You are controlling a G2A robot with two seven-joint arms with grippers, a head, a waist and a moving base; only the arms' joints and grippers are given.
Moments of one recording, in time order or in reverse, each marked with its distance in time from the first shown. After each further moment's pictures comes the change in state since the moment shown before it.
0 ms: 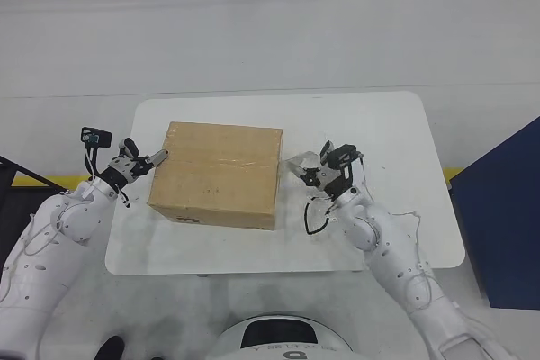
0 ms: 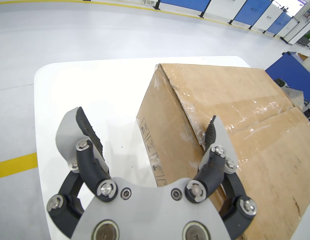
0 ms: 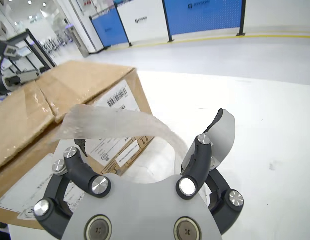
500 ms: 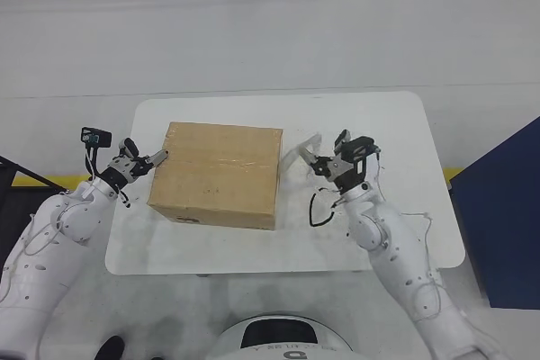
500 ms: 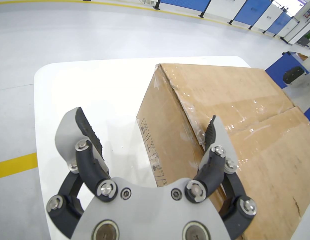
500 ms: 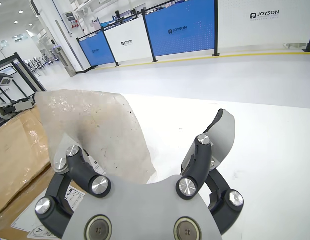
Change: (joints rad) left arm 0.000 0.000 0.000 0.000 0.000 0.000 0.000; right arm -0.061 0.005 0.065 -0.199 -0.050 0.149 0.064
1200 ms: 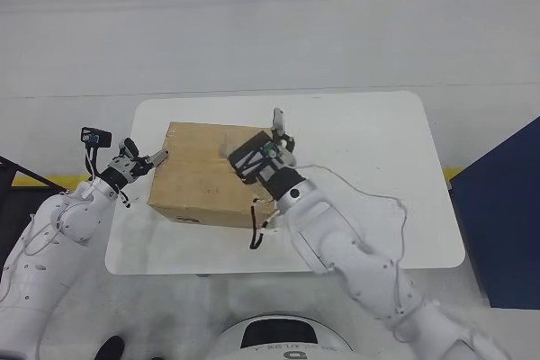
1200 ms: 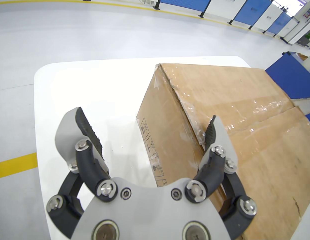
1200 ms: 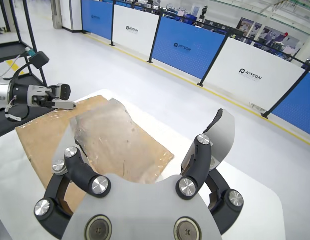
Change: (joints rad) left arm 0.000 0.000 0.000 0.000 0.000 0.000 0.000; right arm 0.185 -0.085 -0.420 -0.440 -0.545 0.344 0.650
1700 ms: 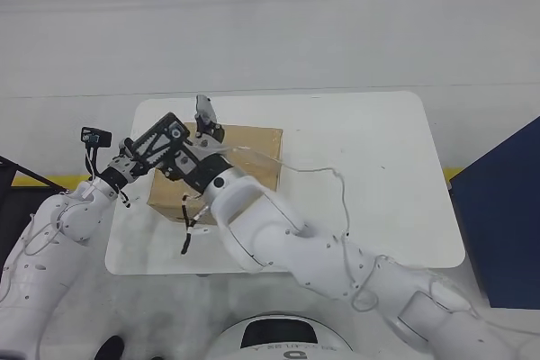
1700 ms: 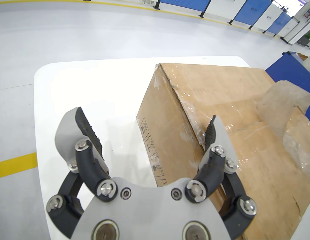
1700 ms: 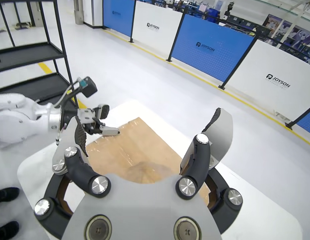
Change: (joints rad) left arm 0.000 0.000 0.000 0.000 0.000 0.000 0.000; right arm 0.314 -0.201 -0.227 0.147 0.147 0.189 0.150
